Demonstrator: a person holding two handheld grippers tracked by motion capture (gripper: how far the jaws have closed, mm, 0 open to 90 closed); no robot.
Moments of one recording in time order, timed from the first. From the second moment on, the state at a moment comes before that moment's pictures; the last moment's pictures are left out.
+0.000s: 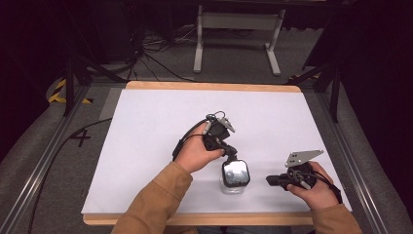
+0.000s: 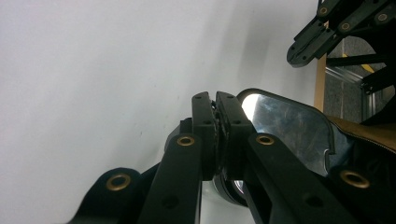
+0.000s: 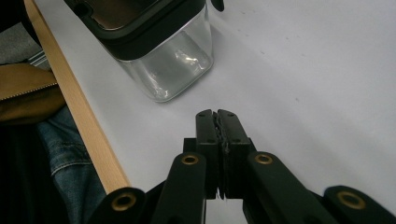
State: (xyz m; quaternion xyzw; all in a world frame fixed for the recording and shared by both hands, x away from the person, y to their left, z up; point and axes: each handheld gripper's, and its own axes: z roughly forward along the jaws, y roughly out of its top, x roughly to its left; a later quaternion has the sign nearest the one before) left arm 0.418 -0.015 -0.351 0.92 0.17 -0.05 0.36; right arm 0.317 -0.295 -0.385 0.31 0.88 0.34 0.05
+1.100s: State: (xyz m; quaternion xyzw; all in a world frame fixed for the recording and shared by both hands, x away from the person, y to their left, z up) left arm 0.425 -0.014 -0.354 0.91 0.19 -0.09 0.37; right arm 0.314 -0.286 -0.383 0.30 0.89 0.35 0.04
